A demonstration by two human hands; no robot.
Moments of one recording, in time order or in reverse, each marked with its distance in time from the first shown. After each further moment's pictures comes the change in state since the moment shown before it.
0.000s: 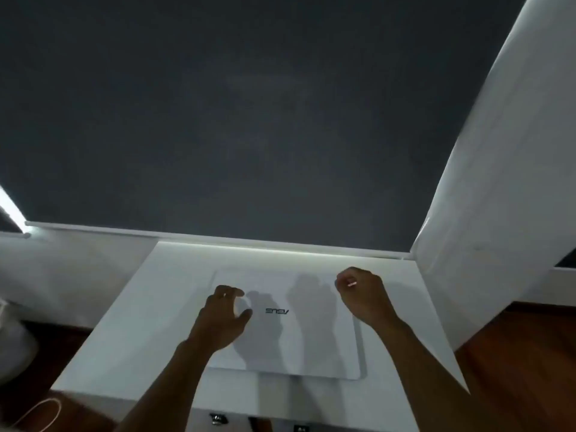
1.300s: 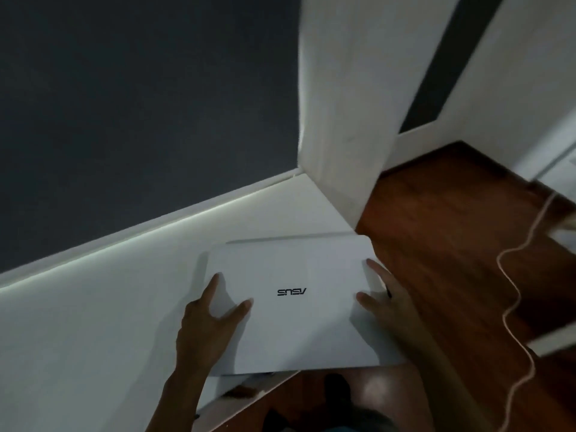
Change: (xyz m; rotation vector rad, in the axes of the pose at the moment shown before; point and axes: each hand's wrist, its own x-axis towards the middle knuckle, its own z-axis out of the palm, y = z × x) left_hand -0.023 0.060 0.073 -0.222 -0.333 0.006; right_hand -0.204 0.111 -0.032 0.426 0.354 0.528
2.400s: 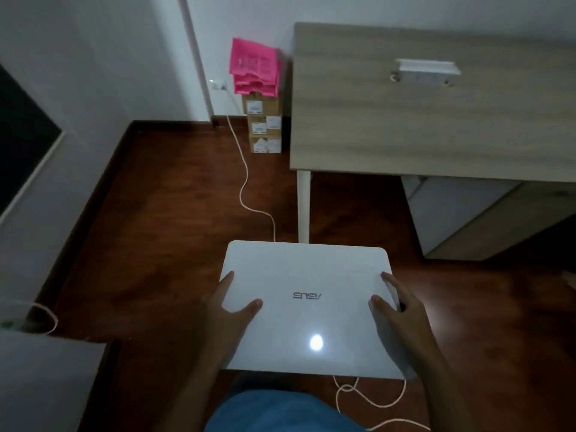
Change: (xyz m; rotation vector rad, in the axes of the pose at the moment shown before) left_hand -0.162 0.392 0.649 0.136 -0.858 0.578; right_hand -0.148 0.296 -0.523 0.452 1.118 0.532
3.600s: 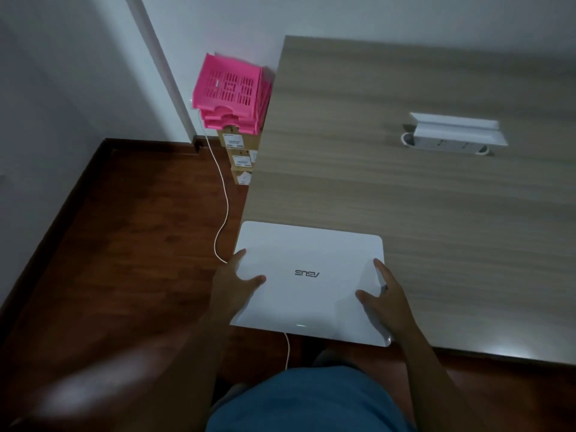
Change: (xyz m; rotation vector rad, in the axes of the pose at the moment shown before) left_hand 0.435 0.242 0.251 0.138 -0.062 -0.010; right_hand 0.544 -0.139 -0.056 -0.153 -0.170 -0.004
